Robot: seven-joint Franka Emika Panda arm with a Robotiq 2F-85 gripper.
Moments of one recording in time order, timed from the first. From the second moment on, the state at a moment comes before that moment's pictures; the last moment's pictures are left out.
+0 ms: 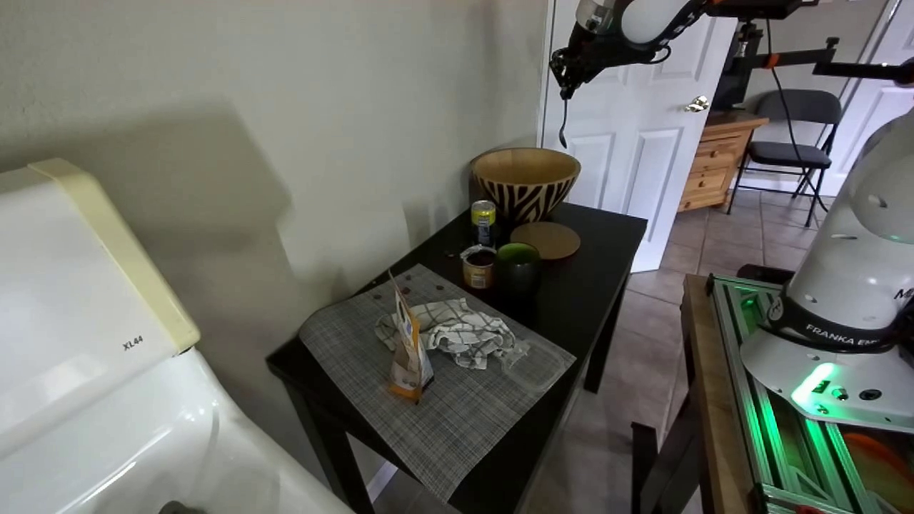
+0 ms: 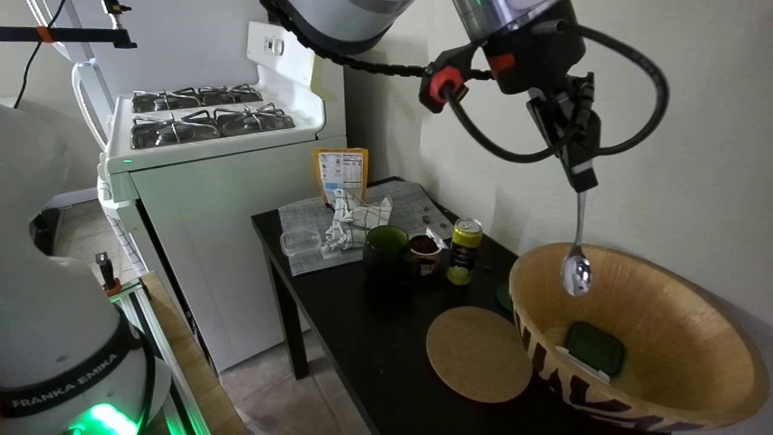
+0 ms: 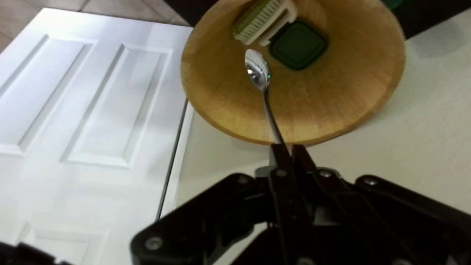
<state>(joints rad) -0.41 -0.28 -0.22 -2.38 -0.58 2.63 0.67</state>
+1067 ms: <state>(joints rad) -0.29 0.11 -0.20 -2.07 -0.53 2.65 0.34</state>
